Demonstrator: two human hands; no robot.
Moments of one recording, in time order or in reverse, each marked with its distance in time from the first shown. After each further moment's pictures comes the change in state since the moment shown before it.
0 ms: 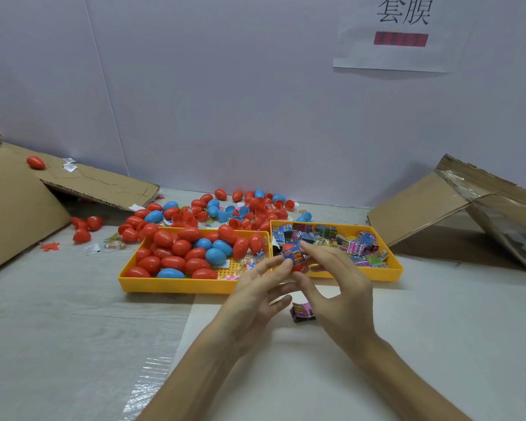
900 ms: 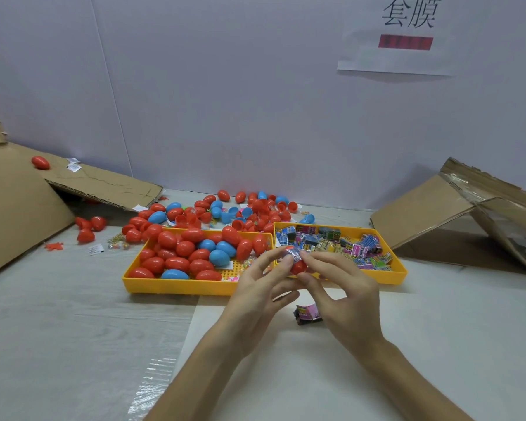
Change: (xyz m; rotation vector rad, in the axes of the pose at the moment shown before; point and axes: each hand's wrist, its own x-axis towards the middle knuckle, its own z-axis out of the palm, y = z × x) left_hand -0.006 0.007 0.006 -0.002 0.020 0.111; right_hand 0.003 -0.001 -0.001 -0.011 -0.001 -0.049
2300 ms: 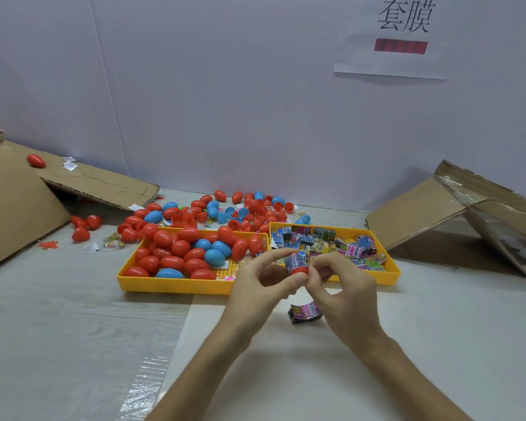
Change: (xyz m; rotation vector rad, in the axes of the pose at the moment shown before) left_hand 0.005 -0.008 0.000 0.481 0.047 0.269; right_hand 0.003 0.005 -0.005 -0.008 -0.002 0.074
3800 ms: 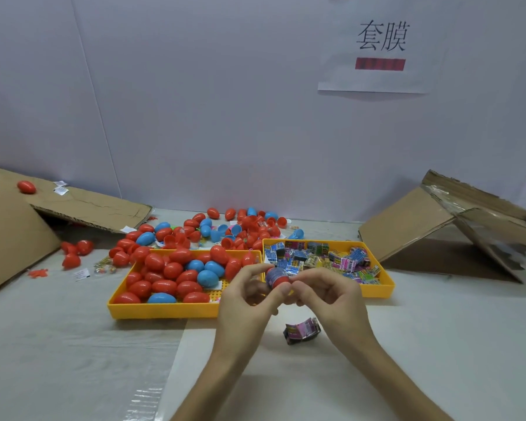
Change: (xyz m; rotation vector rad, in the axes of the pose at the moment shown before) left_hand 0.001 -0.007 0.001 0.080 0.205 0.142; right_hand 0.010 -0.010 -0.003 0.574 -0.139 0.440
